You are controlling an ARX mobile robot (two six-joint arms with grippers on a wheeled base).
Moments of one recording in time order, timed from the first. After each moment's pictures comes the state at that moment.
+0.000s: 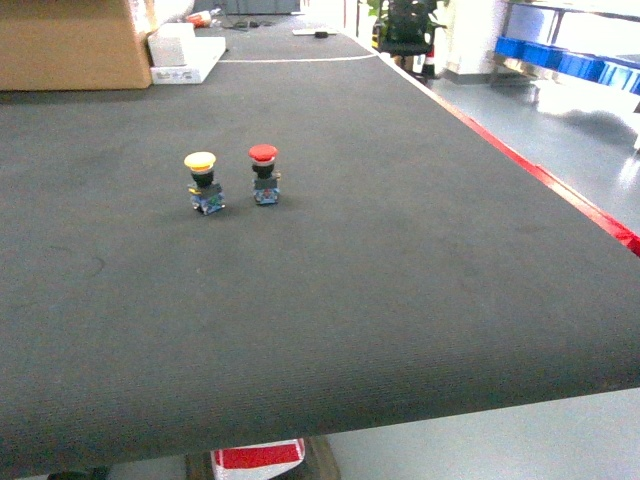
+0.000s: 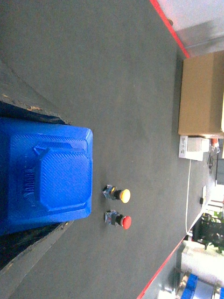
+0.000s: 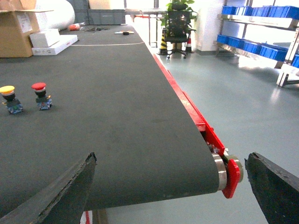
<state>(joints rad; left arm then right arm) -0.38 0.29 0.36 -0.19 -0.52 -0.11 0.00 0.01 0.01 -0.01 0.00 0.00</state>
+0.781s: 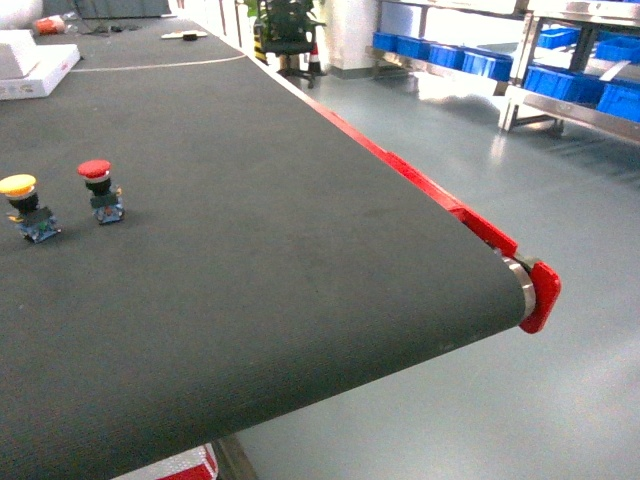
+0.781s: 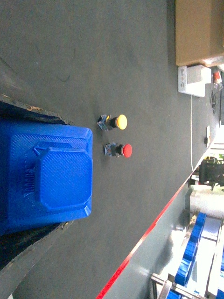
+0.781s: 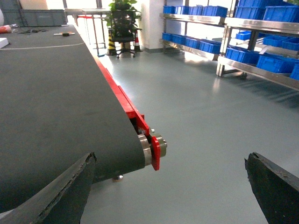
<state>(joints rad) -0.38 0.29 0.36 -0.19 -0.52 -0.11 0.00 0.01 0.01 0.00 0.00 0.00</state>
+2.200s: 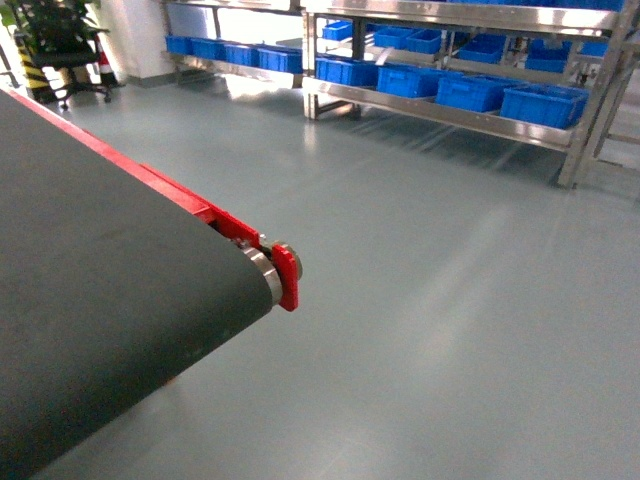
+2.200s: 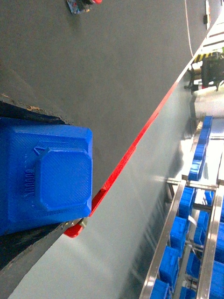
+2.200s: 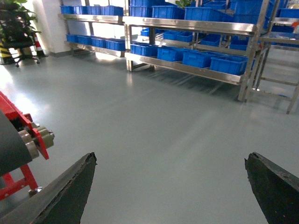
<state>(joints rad) -0.38 0.29 0.36 -0.19 -0.52 -0.11 0.00 0.01 0.01 -0.01 0.00 0.00</state>
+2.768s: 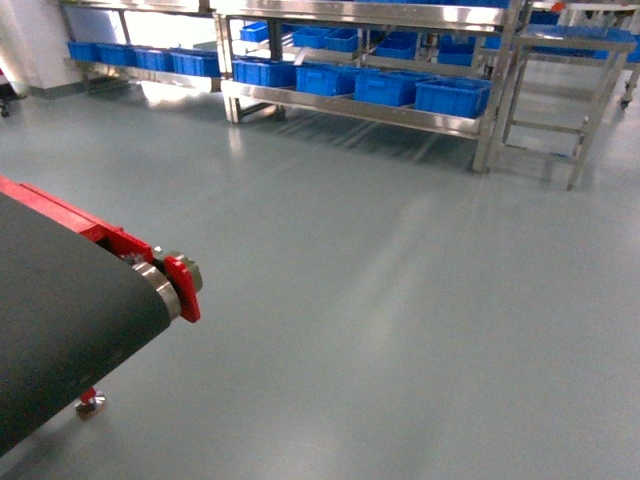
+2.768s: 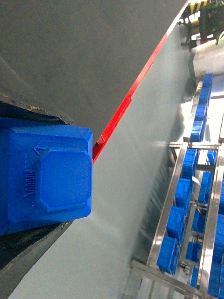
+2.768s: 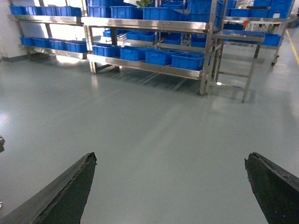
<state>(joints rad) -0.38 0.29 0.36 -0.19 -0.52 -0.11 0.00 0.01 0.01 -0.01 0.00 0.00</state>
